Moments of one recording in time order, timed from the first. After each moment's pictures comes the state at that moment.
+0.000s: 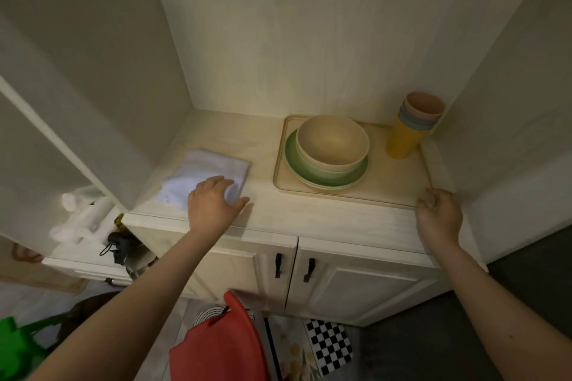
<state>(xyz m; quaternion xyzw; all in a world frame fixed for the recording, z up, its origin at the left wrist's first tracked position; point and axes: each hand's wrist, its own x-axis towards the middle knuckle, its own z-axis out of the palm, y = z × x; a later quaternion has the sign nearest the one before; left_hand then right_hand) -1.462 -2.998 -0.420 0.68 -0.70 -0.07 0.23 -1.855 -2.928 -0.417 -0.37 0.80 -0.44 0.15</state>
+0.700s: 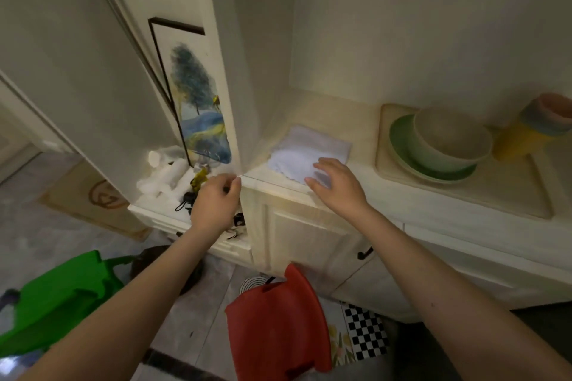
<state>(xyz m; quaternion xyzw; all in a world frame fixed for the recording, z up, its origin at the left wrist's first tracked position) -1.275 -2.934 -0.403 0.74 -0.55 -0.24 0.31 -1.514 -2.982 -0.411 -0.72 0.60 -0.24 0.24</state>
